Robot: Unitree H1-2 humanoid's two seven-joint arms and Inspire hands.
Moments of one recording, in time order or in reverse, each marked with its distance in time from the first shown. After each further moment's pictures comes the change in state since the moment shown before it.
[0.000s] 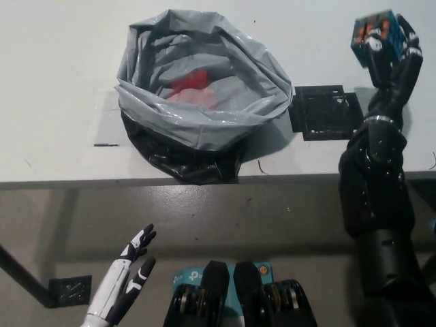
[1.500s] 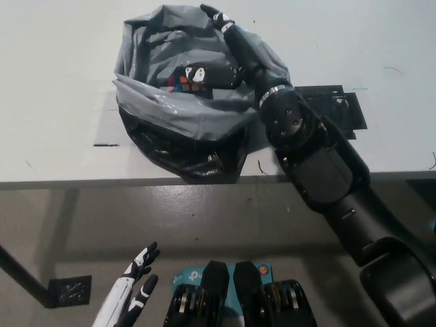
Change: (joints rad) left_arm 0.054 -0.013 -0.008 -0.005 -0.008 -0.010 -0.012; right_arm -0.183 -0.063 0.563 0.112 -0.281 0.260 0.394
